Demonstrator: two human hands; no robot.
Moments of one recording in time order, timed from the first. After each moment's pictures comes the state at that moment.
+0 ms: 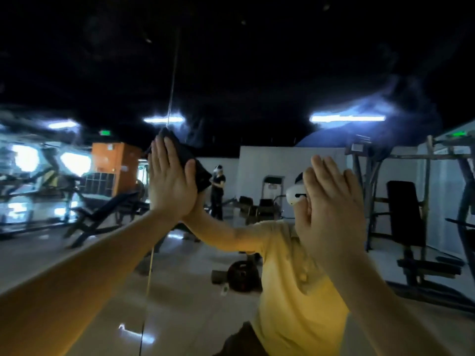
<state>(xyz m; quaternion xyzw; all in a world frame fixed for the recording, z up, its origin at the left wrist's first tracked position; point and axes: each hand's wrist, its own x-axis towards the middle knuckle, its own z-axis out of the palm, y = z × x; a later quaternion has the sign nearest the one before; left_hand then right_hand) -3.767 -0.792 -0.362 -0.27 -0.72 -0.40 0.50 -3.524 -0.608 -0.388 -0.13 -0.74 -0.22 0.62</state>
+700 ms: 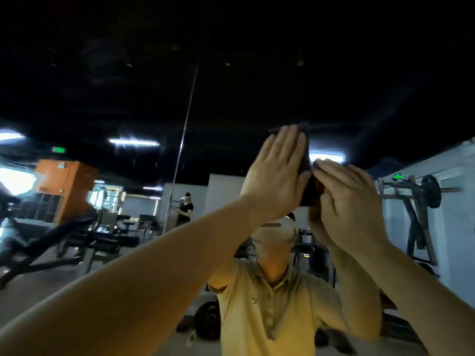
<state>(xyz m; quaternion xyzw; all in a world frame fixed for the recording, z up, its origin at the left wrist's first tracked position) -3.694 -0.718 -0.250 -0.49 -0.57 -0.22 0.62 -3.551 -0.618 -0.285 -0.07 -0.69 -0.29 0.66</state>
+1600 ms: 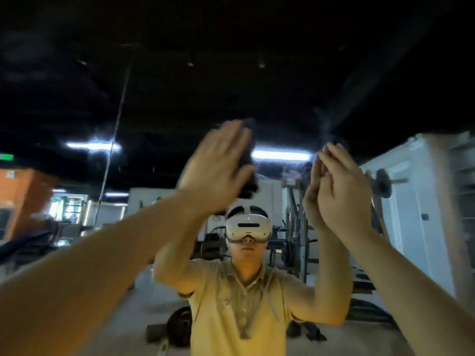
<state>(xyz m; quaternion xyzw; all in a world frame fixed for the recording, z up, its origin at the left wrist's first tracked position) -3.678 -0.716 -0.238 -0.49 -0.59 -0.23 0.60 -3.475 -0.558 -0.276 -0.14 -0.64 -0.17 0.73</state>
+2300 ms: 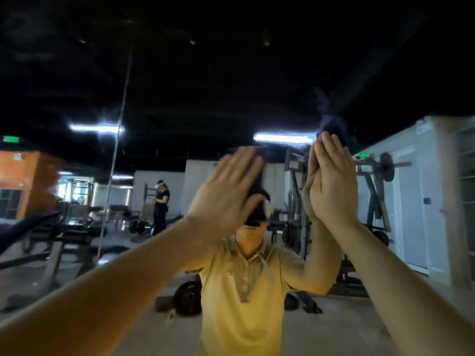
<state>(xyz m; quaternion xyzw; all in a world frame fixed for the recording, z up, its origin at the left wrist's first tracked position) -3.672 -0.699 -0.324 -0.52 -0.57 -0.20 0.61 -3.481 -0.546 -0.298 -0.17 -0.66 -0.23 0.69</state>
